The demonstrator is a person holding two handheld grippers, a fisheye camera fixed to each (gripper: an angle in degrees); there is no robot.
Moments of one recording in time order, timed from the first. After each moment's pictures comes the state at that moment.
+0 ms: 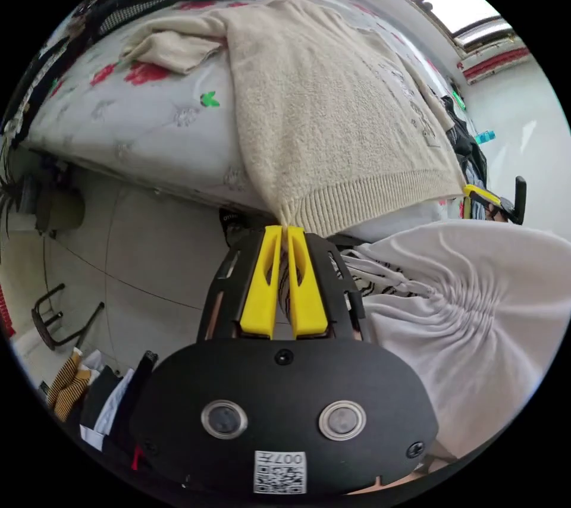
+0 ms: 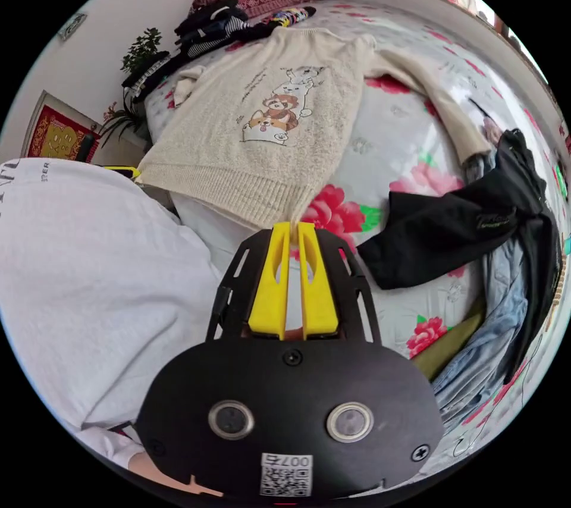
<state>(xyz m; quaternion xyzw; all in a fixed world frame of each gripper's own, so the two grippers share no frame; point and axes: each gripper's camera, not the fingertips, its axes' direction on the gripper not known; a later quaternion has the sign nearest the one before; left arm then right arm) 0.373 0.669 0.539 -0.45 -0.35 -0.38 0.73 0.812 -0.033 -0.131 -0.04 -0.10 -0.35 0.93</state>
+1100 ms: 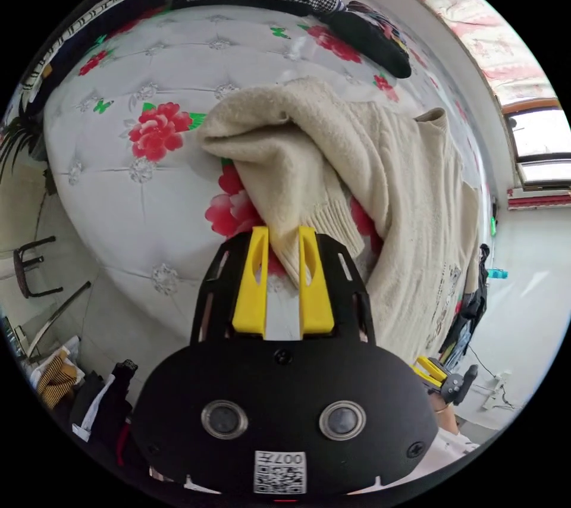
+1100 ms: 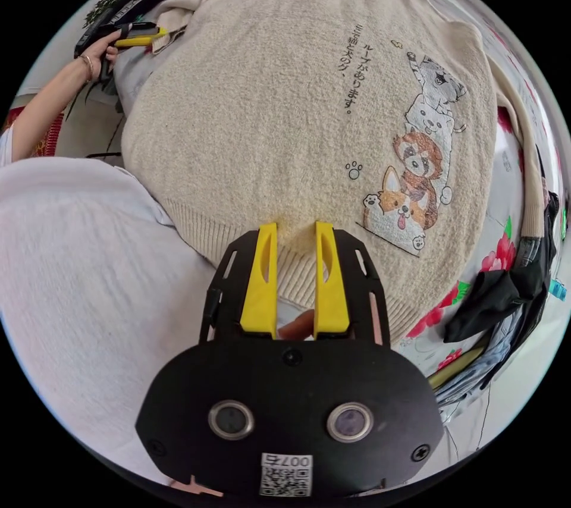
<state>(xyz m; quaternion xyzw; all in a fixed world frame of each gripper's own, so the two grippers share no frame) 0.075 0.395 0.440 -0.34 -0.44 -0.47 0.68 0.592 0.000 0.042 -0.17 0.01 -0.37 0.92</state>
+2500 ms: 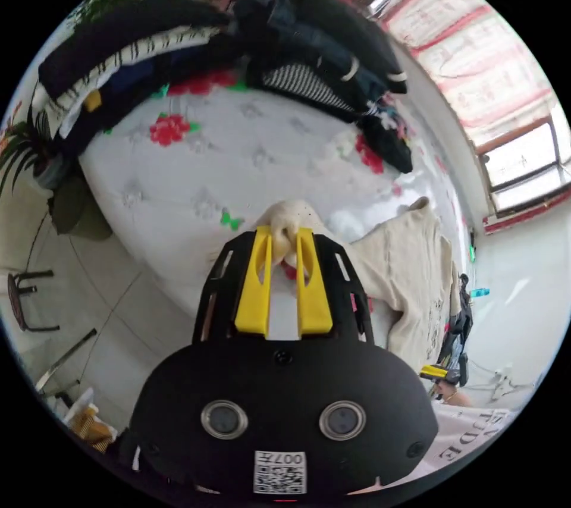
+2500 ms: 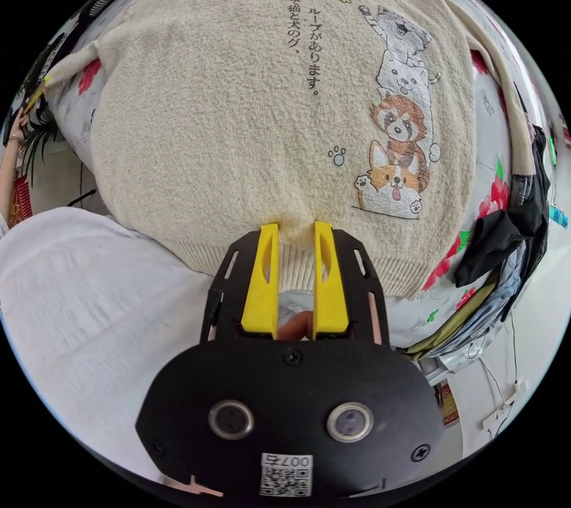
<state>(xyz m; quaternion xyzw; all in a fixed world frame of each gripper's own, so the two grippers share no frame) 0.123 0.093 0.204 -0.19 -0.46 -0.35 0.79 0.632 -0.016 0.127 -0.22 0.08 -0.24 0.94</state>
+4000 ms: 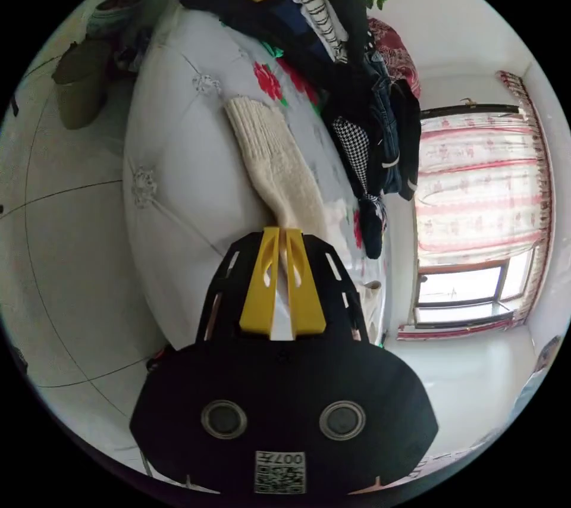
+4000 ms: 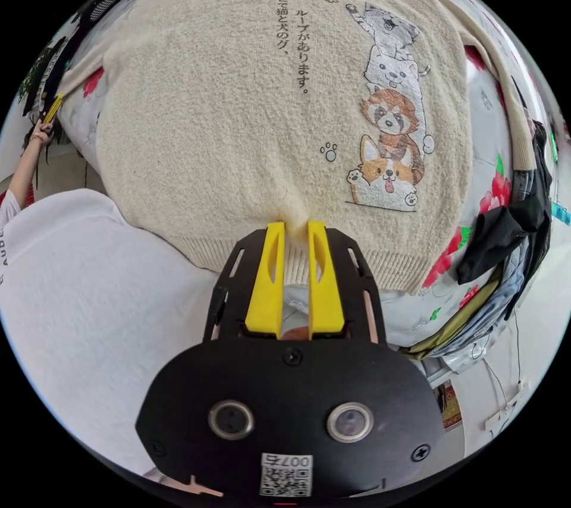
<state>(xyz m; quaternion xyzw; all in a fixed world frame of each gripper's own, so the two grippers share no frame) 0.129 0.295 0.087 0.06 -0.41 -0.56 0.71 0.652 0.002 0.096 -0.23 0.06 -0.24 0.94</state>
